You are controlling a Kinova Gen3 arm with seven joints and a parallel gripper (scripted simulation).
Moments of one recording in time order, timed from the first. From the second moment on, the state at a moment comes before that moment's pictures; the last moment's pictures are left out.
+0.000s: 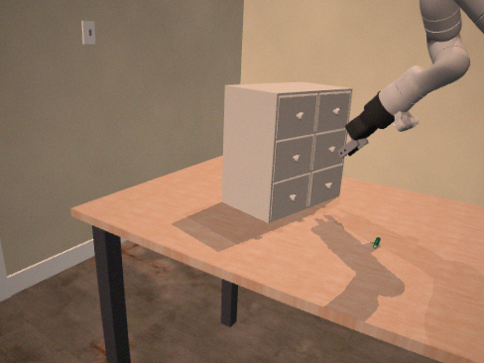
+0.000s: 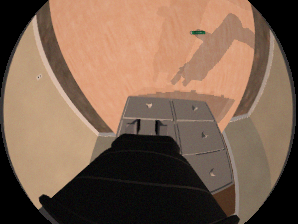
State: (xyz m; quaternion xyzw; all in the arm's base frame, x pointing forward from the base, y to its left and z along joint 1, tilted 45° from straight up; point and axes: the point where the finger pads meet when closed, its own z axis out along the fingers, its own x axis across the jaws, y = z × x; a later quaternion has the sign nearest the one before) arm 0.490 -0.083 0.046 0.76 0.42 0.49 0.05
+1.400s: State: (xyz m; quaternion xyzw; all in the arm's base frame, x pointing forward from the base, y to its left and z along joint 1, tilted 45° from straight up) arm 0.495 -0.084 0.046 0.77 0.42 0.49 0.05
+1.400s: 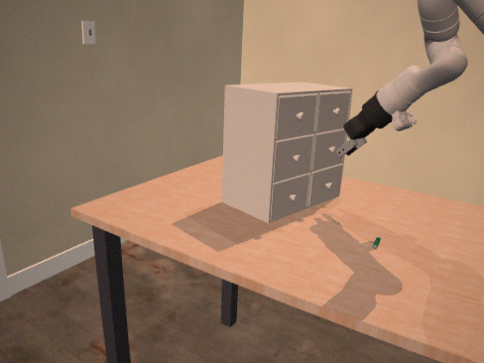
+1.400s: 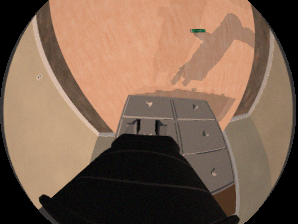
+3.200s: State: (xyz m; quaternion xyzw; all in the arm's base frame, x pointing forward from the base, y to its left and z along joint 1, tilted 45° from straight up) arm 0.524 -0.090 0.045 0.76 0.42 0.49 0.05
